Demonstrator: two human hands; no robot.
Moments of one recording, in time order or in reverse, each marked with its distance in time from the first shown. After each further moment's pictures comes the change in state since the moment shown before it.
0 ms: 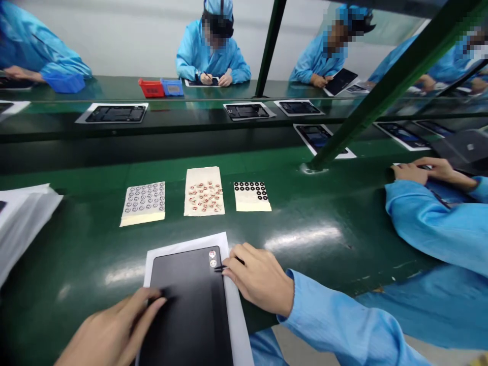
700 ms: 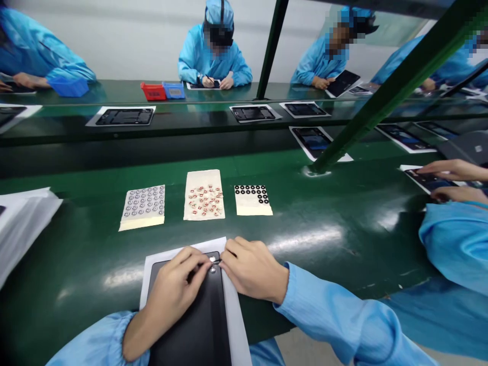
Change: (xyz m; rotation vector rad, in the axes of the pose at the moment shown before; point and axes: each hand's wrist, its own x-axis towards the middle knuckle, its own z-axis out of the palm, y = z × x) left_hand 0.094 0.052 0.043 -0.156 0.269 0.290; right_hand 0.025 0.017 0.004 -0.098 -0.053 -0.091
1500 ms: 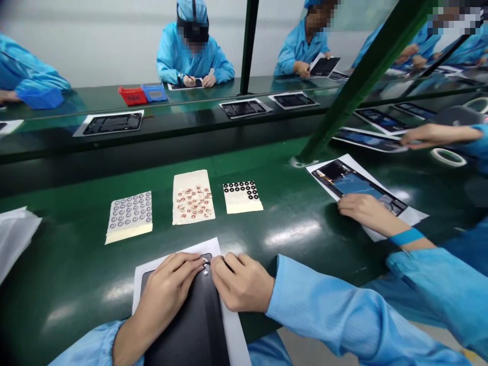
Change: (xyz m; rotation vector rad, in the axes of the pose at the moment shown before) left_hand 0.003 -0.018 0.000 0.212 0.041 0.289; right_hand -0.013 -0.017 0.017 -0.340 0.343 -0.154
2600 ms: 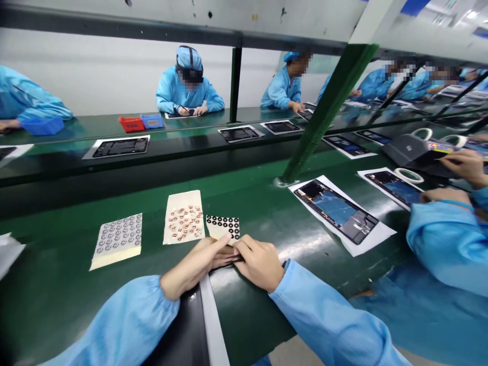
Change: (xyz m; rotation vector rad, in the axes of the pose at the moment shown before) left_hand 0.129 0.039 0.039 -1.248 -0.390 -0.822; right_hand -0.039 0.069 0.009 0.185 -0.068 0.490
